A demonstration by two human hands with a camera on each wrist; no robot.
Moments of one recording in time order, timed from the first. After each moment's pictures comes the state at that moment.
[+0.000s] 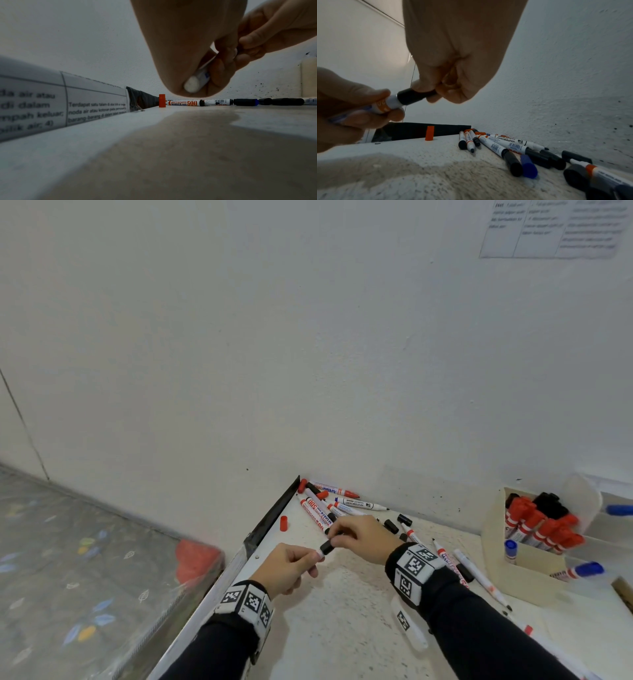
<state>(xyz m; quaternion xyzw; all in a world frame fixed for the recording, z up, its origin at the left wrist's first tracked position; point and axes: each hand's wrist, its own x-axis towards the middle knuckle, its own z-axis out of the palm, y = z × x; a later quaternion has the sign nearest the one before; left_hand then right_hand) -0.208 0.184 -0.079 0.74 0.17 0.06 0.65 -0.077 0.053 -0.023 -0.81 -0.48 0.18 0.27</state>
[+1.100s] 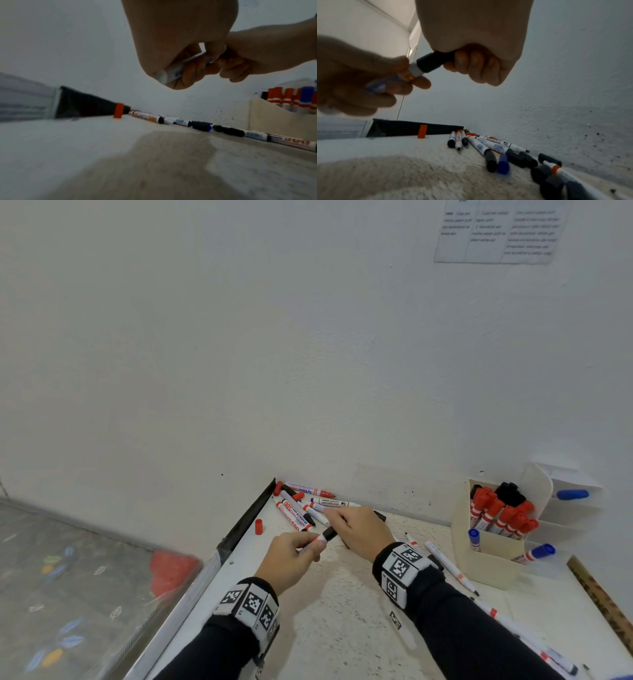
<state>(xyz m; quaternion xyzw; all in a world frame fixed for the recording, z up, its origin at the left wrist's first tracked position) -0.182 0.144 -0.057 0.85 0.10 0.20 0.47 -0.077 0.026 -0.015 -0.85 -0.42 0.02 0.31</state>
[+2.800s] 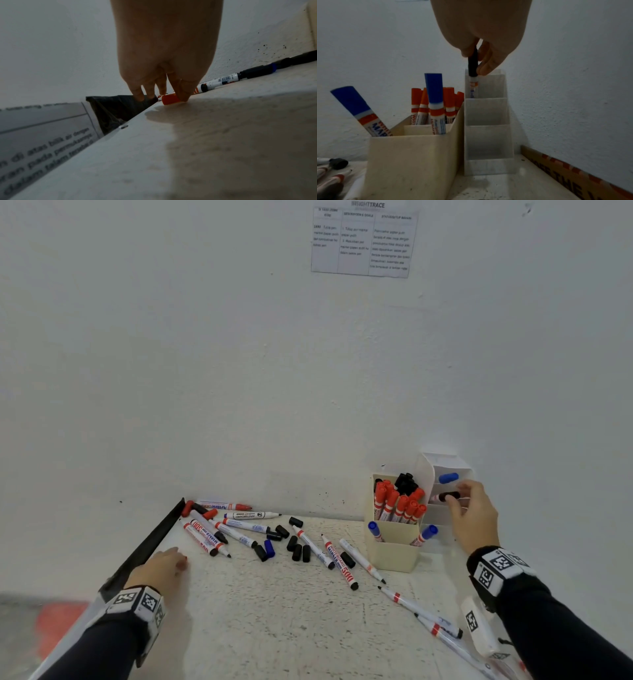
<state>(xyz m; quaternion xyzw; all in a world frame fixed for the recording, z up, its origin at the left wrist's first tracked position) -0.146 0.211 -0.089 0.96 0.27 0.00 0.13 0.030 -0.237 0.002 -0.85 -0.09 -0.30 0.43</state>
